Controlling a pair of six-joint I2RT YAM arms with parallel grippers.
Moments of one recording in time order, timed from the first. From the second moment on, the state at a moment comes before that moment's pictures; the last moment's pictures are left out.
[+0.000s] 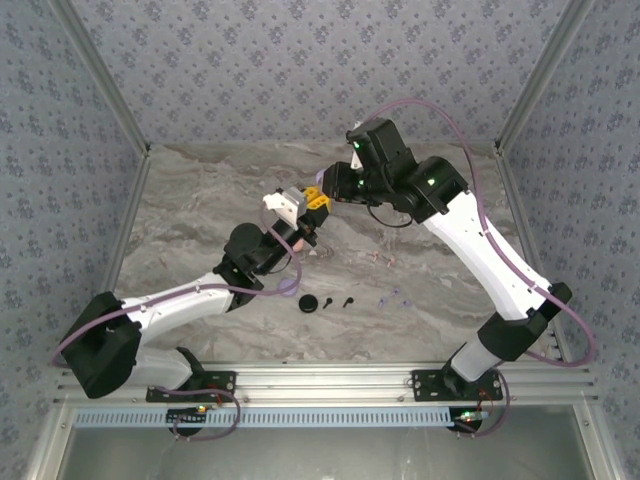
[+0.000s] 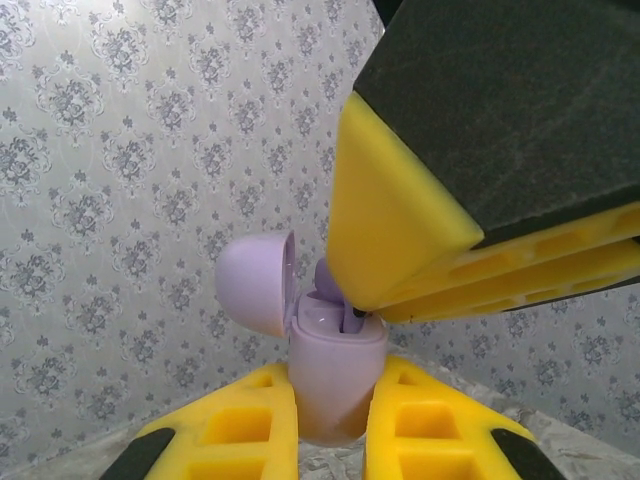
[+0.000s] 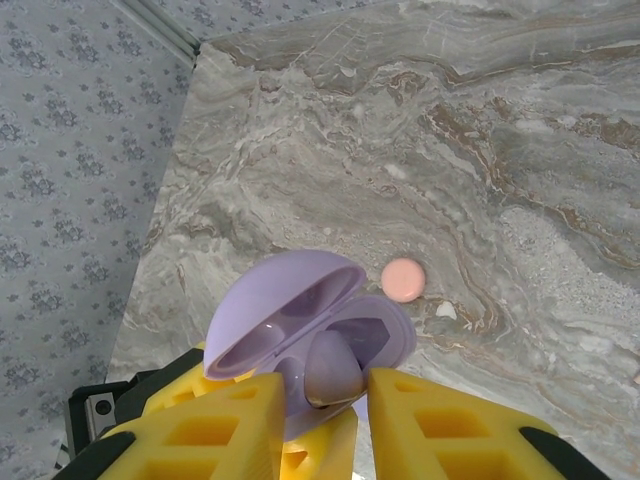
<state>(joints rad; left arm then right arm) -0.84 1.32 0.72 0.85 -0.06 -0.05 0.74 1.57 1.96 -1.06 0.01 0.66</state>
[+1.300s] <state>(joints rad) -0.82 1.29 0.72 0.78 0.03 -0.07 0.69 1.56 1.92 -1.07 -0.09 0.50</state>
